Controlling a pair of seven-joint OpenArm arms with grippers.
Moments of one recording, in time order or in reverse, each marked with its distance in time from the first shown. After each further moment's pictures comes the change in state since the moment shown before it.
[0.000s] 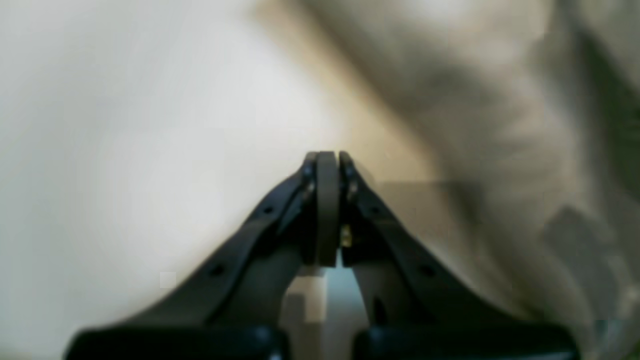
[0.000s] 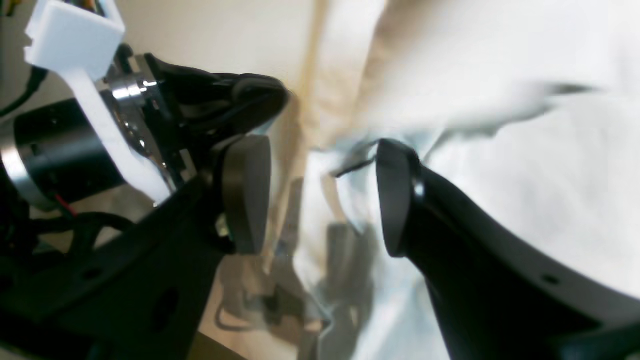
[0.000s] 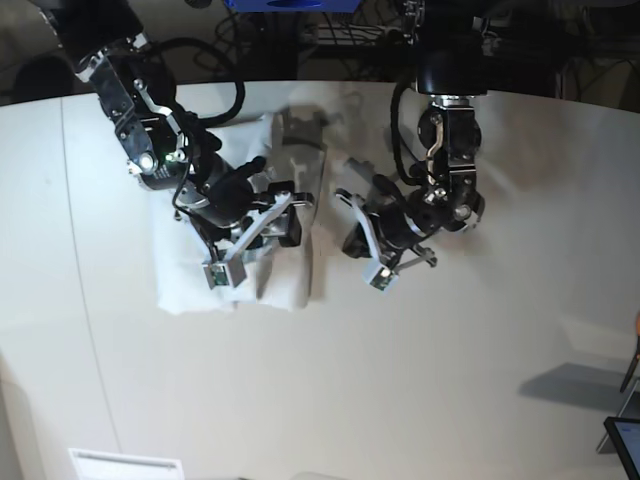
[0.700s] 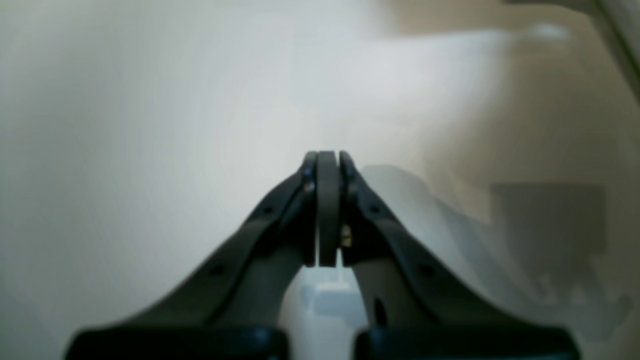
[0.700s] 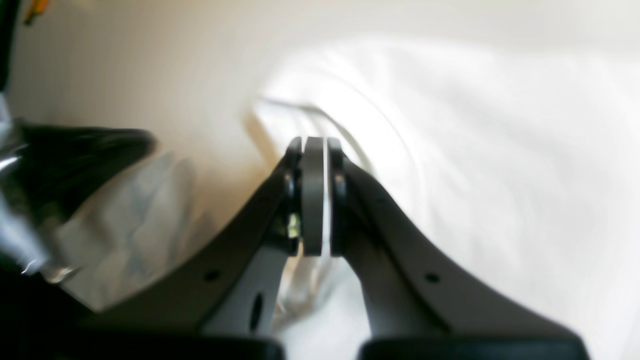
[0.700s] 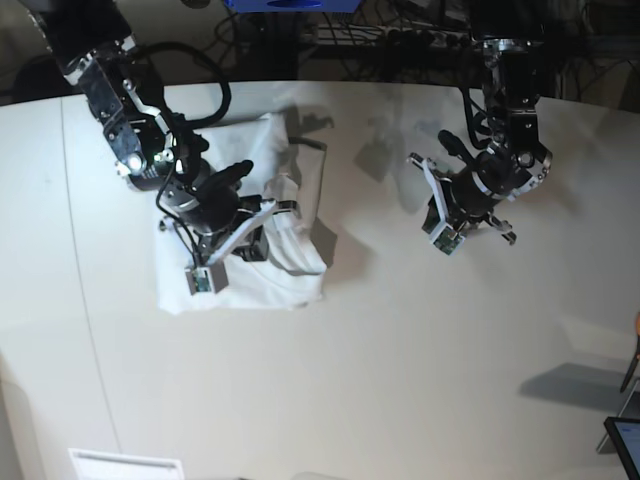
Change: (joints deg) left arm 13.5 -11.9 -2.6 21.3 0.9 0.3 1.5; right arm -1.1 3.3 0.5 0.5 -0.2 -2.3 5.5
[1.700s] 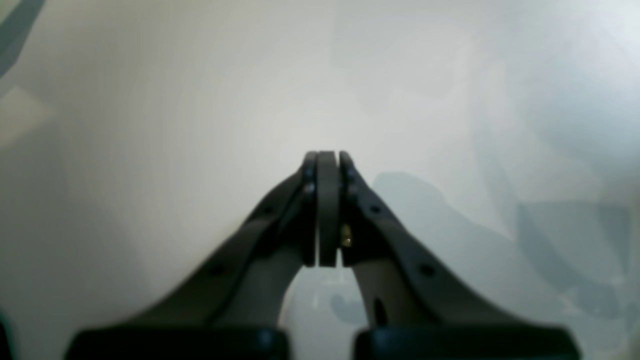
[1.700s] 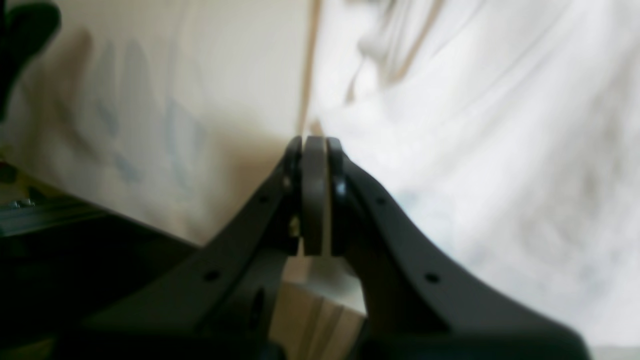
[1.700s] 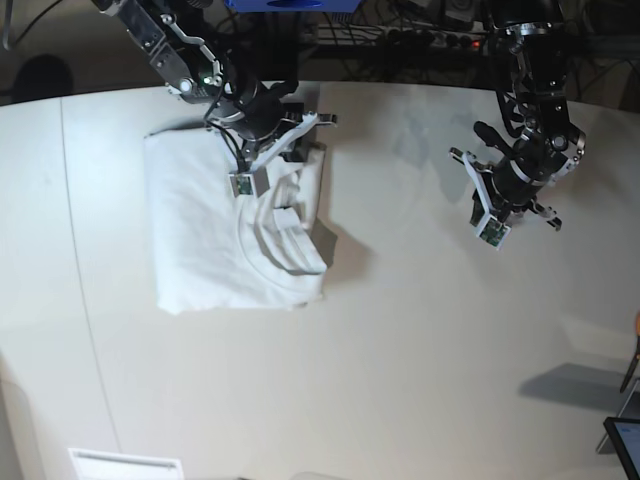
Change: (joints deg) left arm 3.3 -2.3 -8.5 2.7 0.5 0.0 0.1; right arm -14.1 -4.4 -7.9 -2.3 0.2 -6.8 5.8
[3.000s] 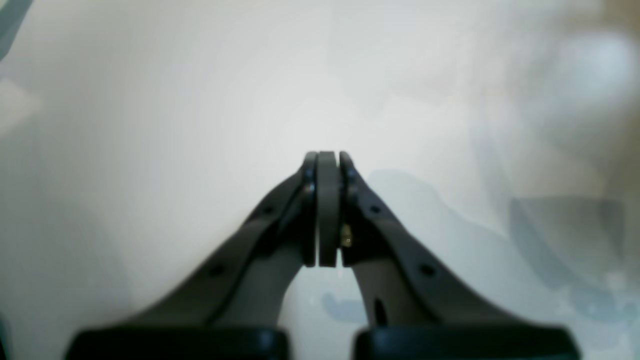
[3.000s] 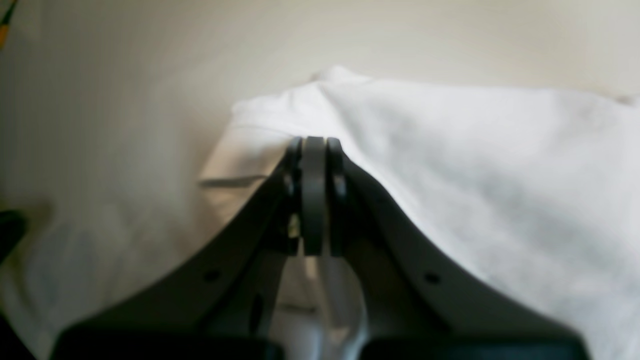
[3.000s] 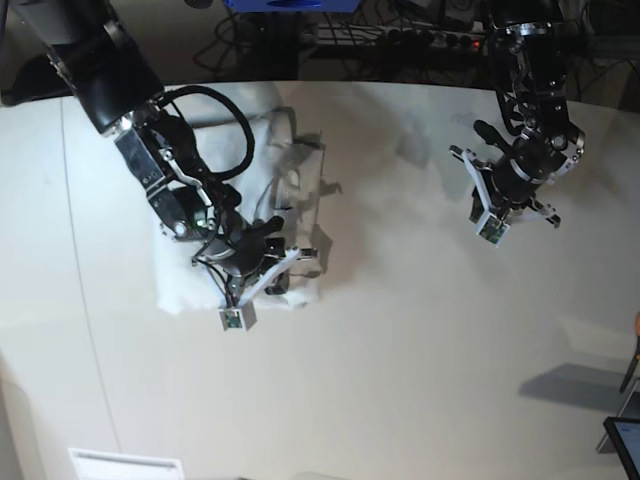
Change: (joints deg) left arm 0.2 0.0 -0.2 -1.0 0.0 0.0 0.0; right arm 27.7 -1.3 3.4 -25.1 6.3 12.6 6.8
